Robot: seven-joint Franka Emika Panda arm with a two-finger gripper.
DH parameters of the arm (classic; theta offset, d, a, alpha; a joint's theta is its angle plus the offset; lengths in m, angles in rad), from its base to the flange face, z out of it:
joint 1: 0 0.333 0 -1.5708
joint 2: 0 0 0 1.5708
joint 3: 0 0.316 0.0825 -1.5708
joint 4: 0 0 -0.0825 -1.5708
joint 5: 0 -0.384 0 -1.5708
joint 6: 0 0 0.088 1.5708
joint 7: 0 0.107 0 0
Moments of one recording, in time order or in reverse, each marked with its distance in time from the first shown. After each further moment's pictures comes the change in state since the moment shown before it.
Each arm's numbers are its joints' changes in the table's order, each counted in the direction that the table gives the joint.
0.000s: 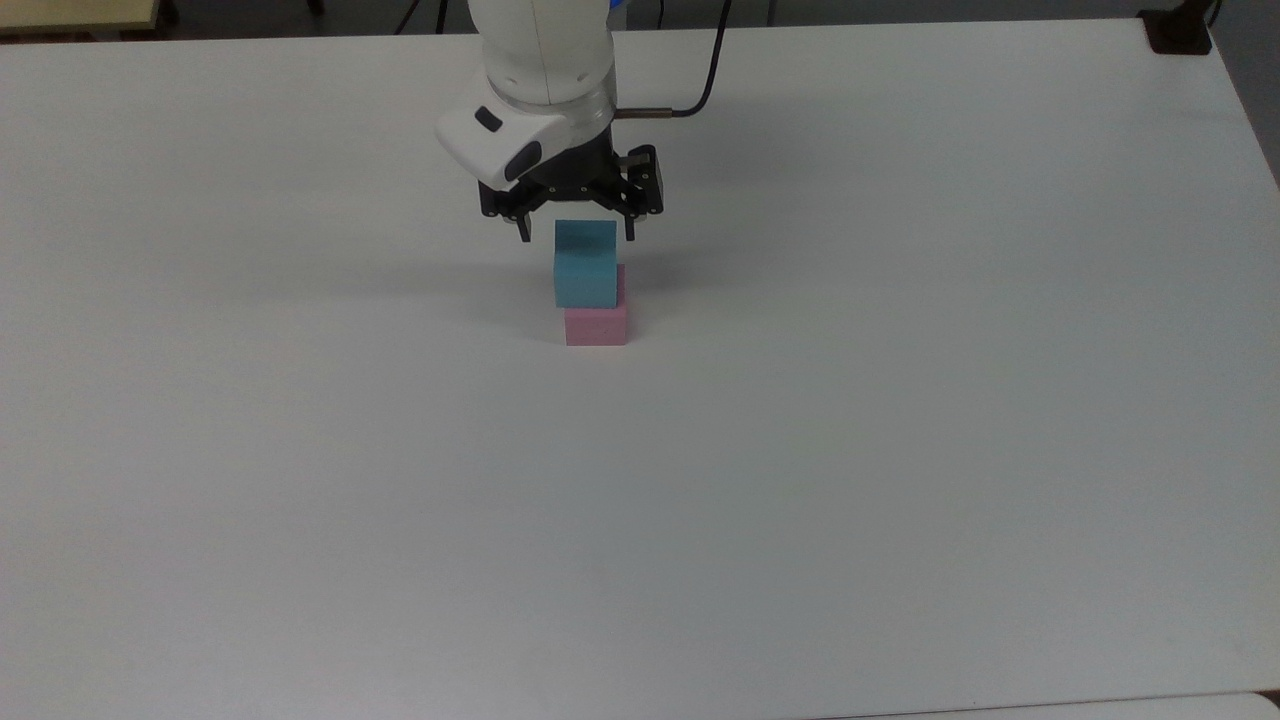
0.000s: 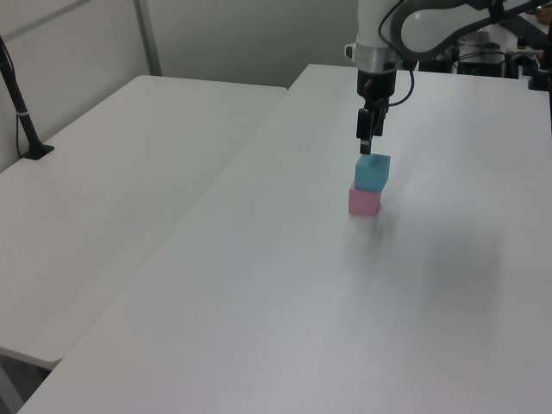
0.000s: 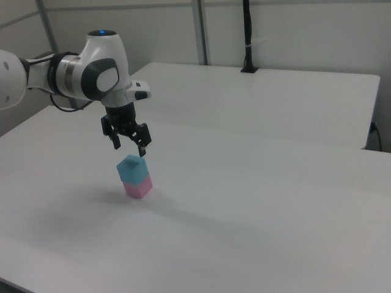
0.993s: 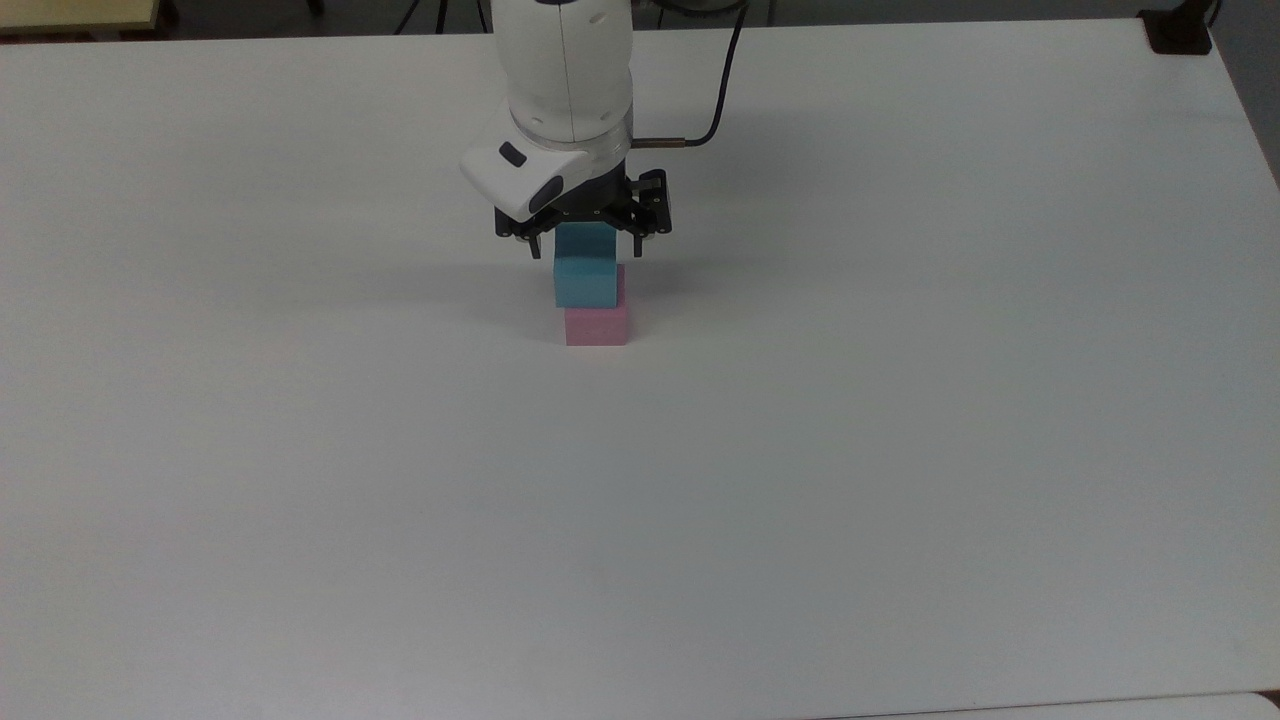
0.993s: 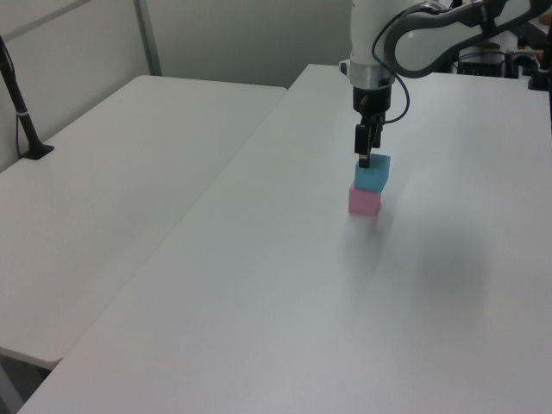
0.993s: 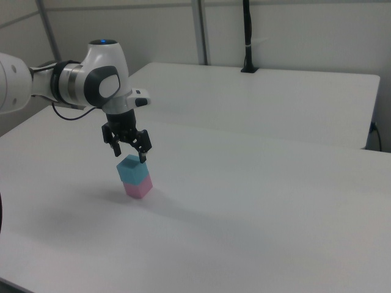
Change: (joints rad) arm 0.018 0.043 0.000 0.000 0.032 0.010 0.005
